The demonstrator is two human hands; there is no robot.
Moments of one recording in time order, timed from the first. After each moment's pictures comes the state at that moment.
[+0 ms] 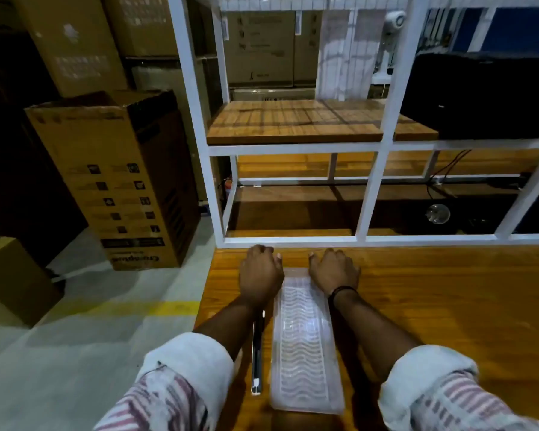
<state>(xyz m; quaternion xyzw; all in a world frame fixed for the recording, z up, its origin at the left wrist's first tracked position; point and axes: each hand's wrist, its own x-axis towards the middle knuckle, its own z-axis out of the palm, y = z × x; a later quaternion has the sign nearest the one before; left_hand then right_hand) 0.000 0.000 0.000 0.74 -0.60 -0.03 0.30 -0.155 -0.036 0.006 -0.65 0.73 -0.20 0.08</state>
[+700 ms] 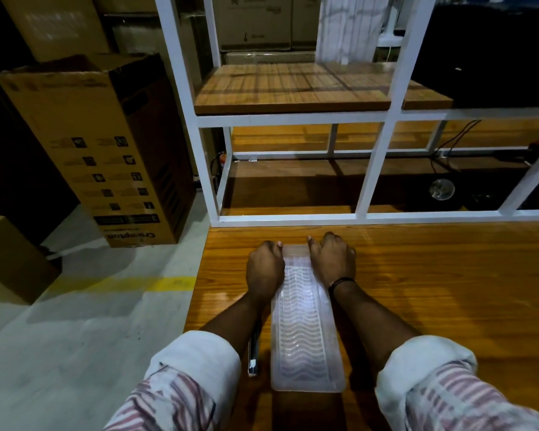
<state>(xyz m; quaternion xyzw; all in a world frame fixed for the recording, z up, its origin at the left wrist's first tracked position) -0.020 0.000 -0.024 0.76 -0.48 -0.20 0.39 -0.158 -0.040 -0.019 -0.66 0.70 -0.26 0.05</state>
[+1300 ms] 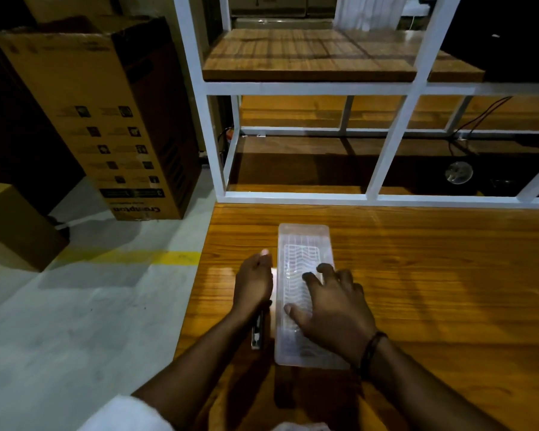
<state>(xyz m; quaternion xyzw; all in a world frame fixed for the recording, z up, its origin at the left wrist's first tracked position) -0.003 0.090 -0.027 0.71 -0.33 -0.43 0.46 -0.163 0.124 0.033 -0.81 0.57 0.00 0.09</state>
